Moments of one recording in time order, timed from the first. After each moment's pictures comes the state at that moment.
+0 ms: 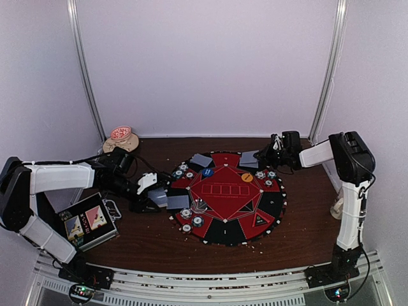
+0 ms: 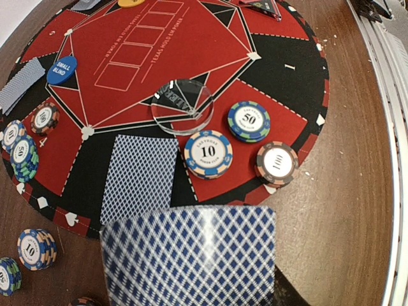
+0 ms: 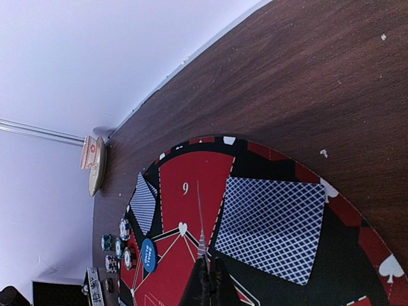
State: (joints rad) left arm -0.49 1.46 0.82 -0.40 0.59 0.71; right arm 0.20 2.09 1.22 0.37 -0.50 0.81
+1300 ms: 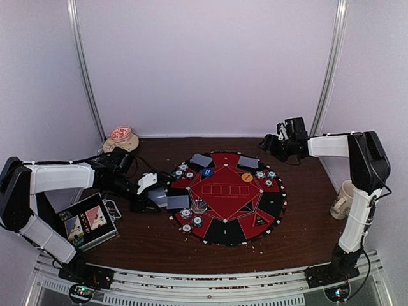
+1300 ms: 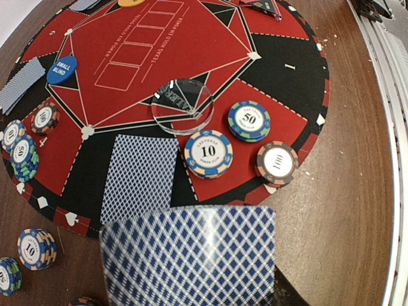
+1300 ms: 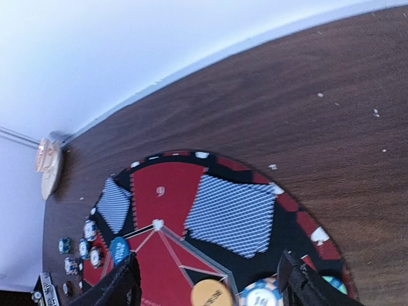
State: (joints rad) left arm -0.49 1.46 0.82 -0.40 0.59 0.71; right arm 0.23 1.93 1.29 -0.01 -0.26 0.60
